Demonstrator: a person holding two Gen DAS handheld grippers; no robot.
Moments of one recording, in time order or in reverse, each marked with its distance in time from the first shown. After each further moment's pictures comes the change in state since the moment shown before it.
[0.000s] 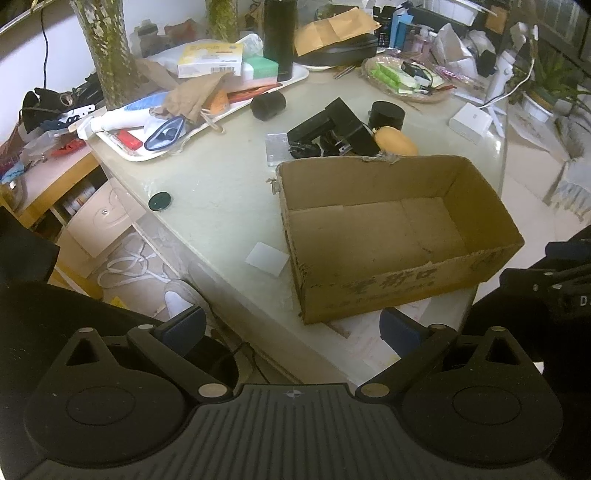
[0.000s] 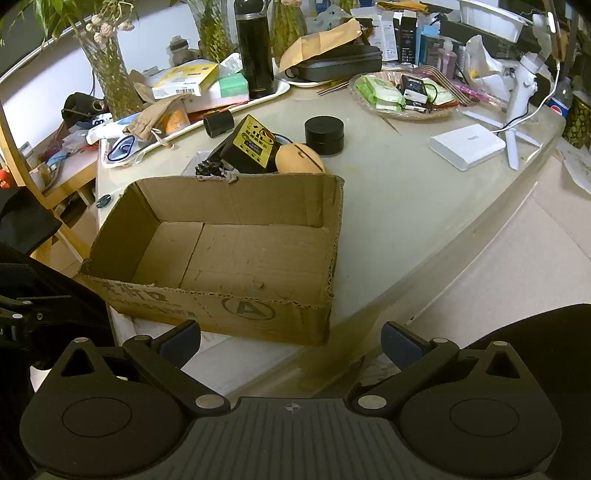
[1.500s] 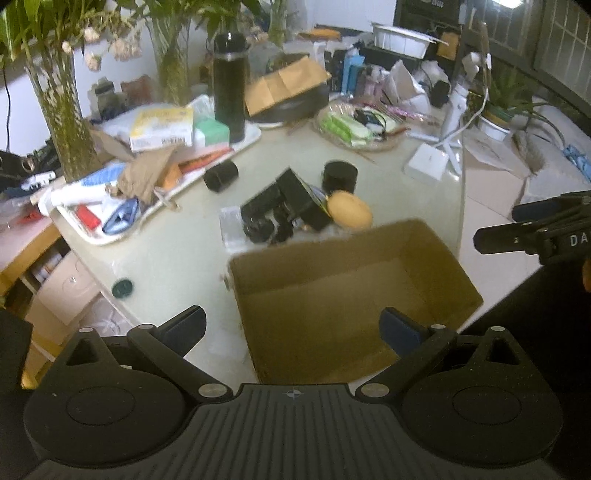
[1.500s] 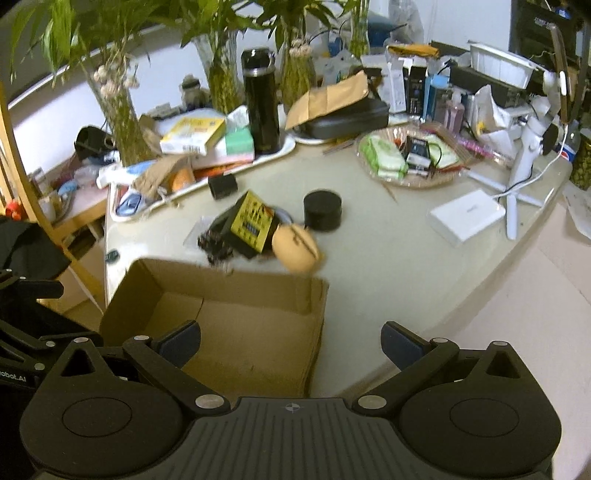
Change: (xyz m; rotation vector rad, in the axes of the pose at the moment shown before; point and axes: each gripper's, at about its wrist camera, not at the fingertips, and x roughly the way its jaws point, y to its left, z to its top) left arm -0.009 -0.015 0.041 0.087 -0.166 -0.105; right arm -0.028 -0.021 0.071 -0.046 -0.108 0.033
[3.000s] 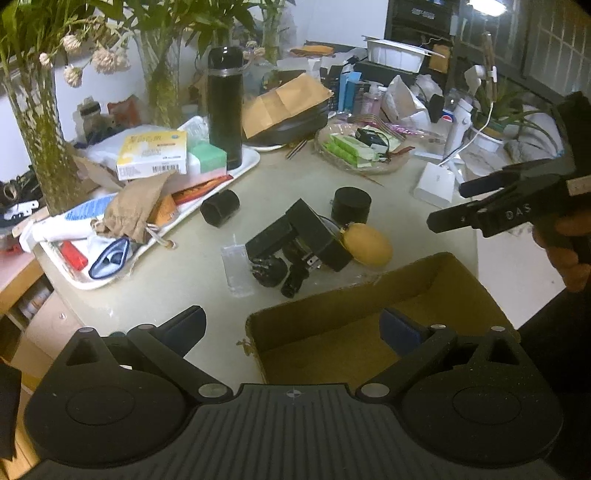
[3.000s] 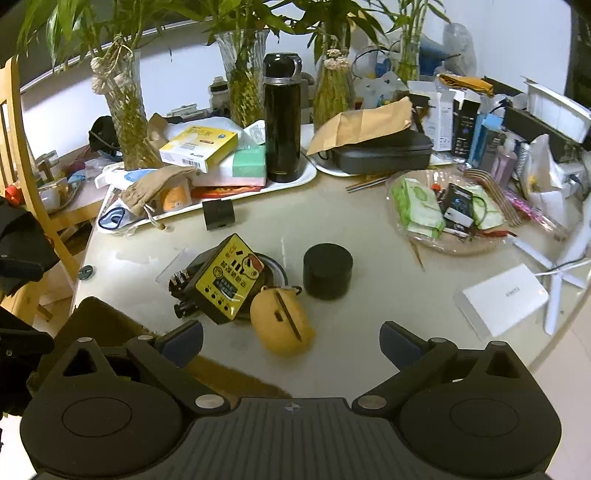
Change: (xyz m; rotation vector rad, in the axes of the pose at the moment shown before) left arm 0.038 0.025 0.023 0.040 -0.072 -0.048; right arm 0.093 -0.029 0.060 -0.177 -0.052 0.083
